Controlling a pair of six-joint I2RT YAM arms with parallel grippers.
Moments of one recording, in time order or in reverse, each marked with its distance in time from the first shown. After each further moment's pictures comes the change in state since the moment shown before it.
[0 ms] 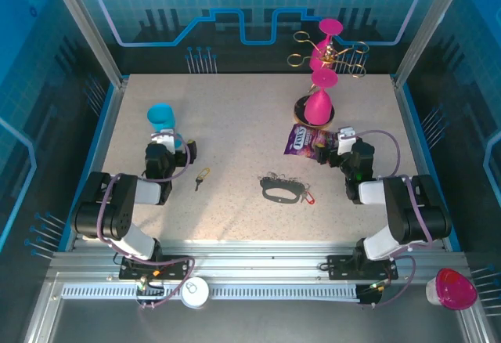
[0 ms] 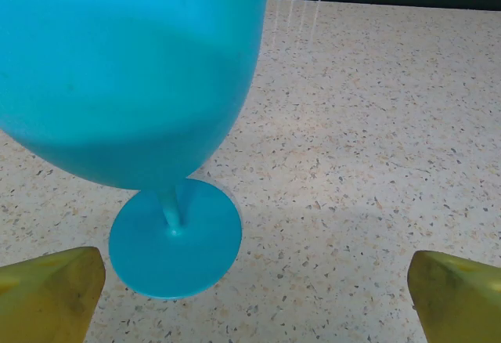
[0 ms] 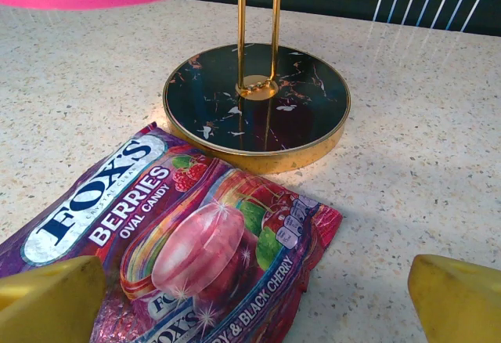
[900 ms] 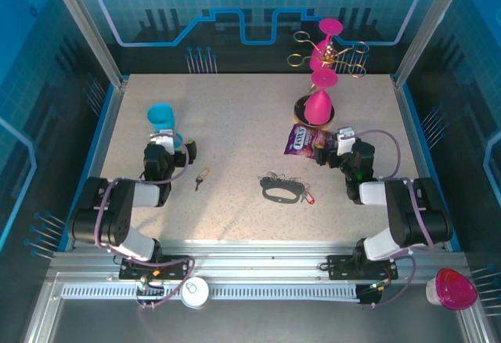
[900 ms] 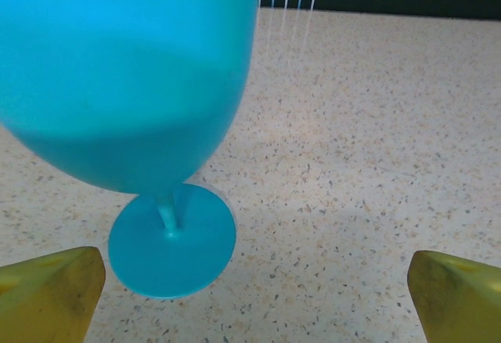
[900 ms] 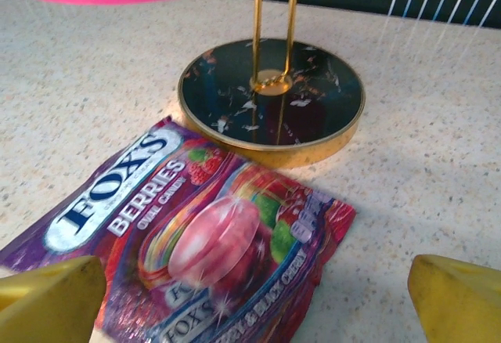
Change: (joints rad) left arm 0.000 -0.088 -0.024 -0.032 0.005 -0.003; right arm 0.000 -0.064 0.007 -0.096 -0.035 -0.004
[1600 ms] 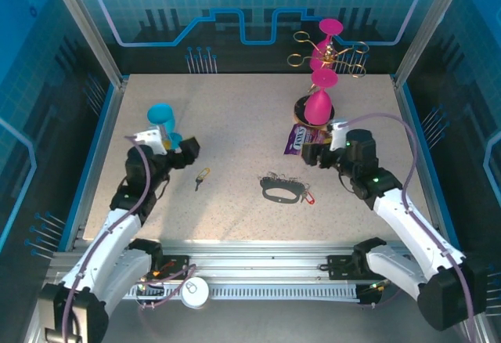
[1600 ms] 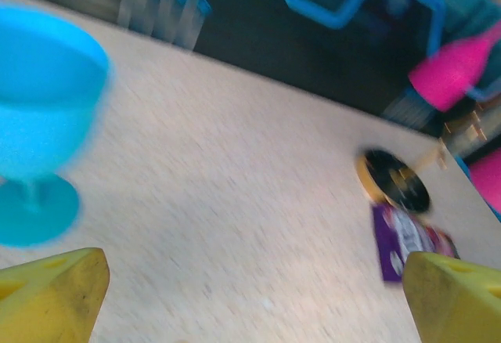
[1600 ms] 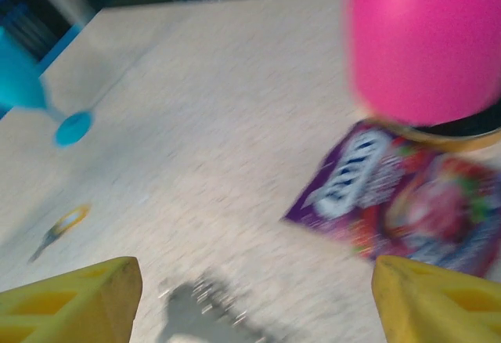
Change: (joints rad) left arm -0.147 -0.669 0.146 -0.798 0.167 -0.383; right arm 0.297 -0.505 0.323 -0.956 -0.041 0.334
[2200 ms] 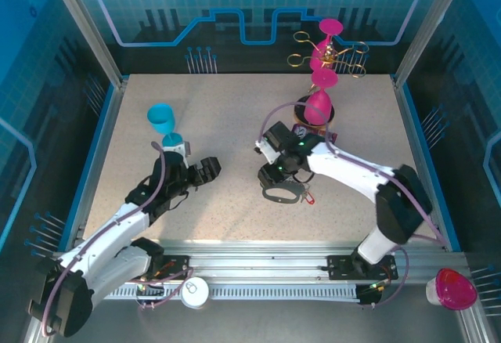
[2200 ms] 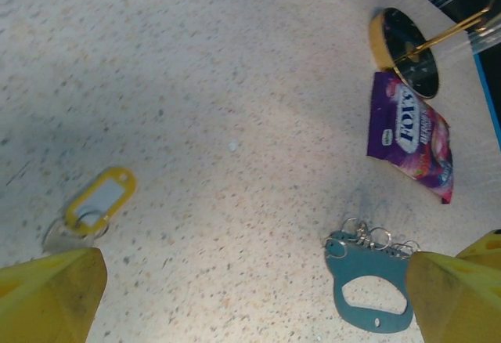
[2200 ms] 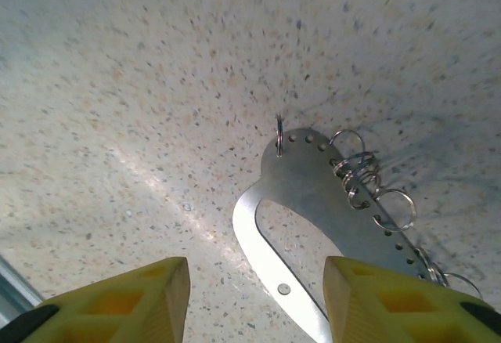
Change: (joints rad) left arm -0.214 0.082 -0.021 -0.190 -0.064 -0.260; right arm 0.378 0.684 0.507 -0.523 0.056 -0.146
